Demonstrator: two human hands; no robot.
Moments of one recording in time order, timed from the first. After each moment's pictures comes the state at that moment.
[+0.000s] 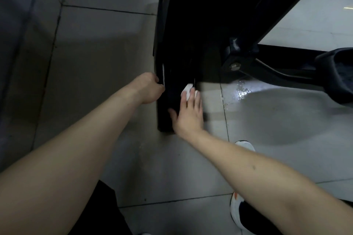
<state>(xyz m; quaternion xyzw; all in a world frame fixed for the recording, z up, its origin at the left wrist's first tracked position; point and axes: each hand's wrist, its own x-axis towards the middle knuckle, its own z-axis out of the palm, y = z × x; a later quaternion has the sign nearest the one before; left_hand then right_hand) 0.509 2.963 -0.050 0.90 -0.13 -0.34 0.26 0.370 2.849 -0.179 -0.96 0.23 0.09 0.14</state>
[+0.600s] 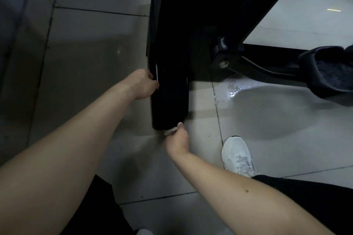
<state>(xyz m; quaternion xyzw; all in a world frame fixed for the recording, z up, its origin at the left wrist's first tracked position) 0.513 2.965 -0.042 0.89 -0.14 -0.34 0.28 0.324 2.906 -0.160 -0.73 0.51 0.11 0.43</state>
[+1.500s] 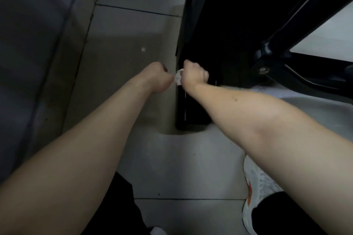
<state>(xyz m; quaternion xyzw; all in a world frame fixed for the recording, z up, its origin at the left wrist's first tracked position) 0.544 2.998 -0.054 0.90 -0.08 -0.30 0.30 0.520 2.860 -0.105 -0.96 0.24 0.12 0.11</state>
